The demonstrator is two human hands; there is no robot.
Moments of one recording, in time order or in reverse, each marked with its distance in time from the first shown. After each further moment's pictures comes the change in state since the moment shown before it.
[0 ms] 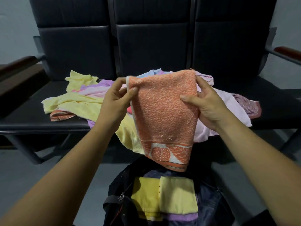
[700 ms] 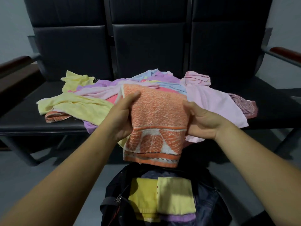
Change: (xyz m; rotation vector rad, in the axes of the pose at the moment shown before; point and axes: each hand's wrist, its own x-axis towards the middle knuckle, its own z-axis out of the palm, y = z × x) left_hand -0.006 0.000 0.026 -0.520 0.002 -0.607; right_hand -0.009 0.022 -0.013 0.234 -0.160 0.511
